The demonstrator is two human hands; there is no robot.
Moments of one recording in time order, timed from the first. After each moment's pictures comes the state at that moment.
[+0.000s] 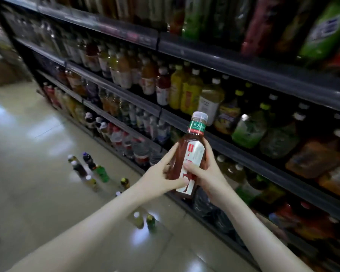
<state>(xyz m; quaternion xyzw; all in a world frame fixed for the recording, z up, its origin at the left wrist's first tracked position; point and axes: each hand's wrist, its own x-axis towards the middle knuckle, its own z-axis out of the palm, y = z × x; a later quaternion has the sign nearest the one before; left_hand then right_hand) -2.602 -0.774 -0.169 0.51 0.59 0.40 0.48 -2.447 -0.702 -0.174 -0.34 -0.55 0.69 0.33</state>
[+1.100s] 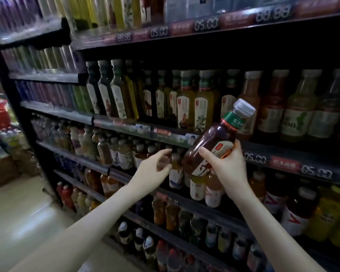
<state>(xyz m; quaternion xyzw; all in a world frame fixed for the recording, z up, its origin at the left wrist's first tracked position) -3.231 -0.486 -0.039 0.67 0.62 0.38 0.14 -3.029 -0.453 -0.021 -0.42 -0.58 0.39 0.58</state>
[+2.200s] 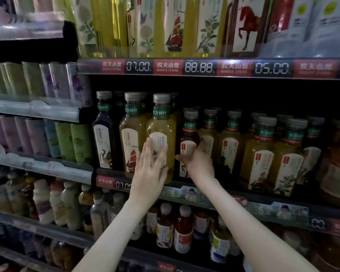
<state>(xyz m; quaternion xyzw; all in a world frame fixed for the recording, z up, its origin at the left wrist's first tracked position) -3.498 -0.249 -0.022 0.73 0.46 0.46 -0.20 -3.345 -0.225 0.032 -0.62 -0.63 0.16 0.44</state>
